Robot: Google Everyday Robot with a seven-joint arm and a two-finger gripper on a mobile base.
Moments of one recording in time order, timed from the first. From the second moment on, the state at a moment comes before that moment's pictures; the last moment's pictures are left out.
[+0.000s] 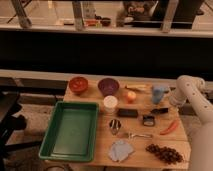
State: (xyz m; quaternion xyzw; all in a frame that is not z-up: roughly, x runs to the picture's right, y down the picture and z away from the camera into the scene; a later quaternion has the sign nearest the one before) arm 0.424 0.127 0.919 -0.30 -0.03 0.07 0.95
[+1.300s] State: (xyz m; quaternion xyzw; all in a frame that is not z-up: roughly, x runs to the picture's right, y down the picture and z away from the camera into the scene) arm 0.424 0.138 0.918 -0.33 -0.03 0.06 0.94
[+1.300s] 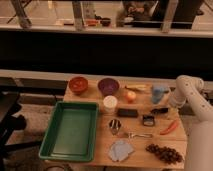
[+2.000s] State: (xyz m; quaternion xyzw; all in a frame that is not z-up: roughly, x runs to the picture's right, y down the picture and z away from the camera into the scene) arm 0.418 0.124 0.911 -0.31 -0.05 0.05 0.95
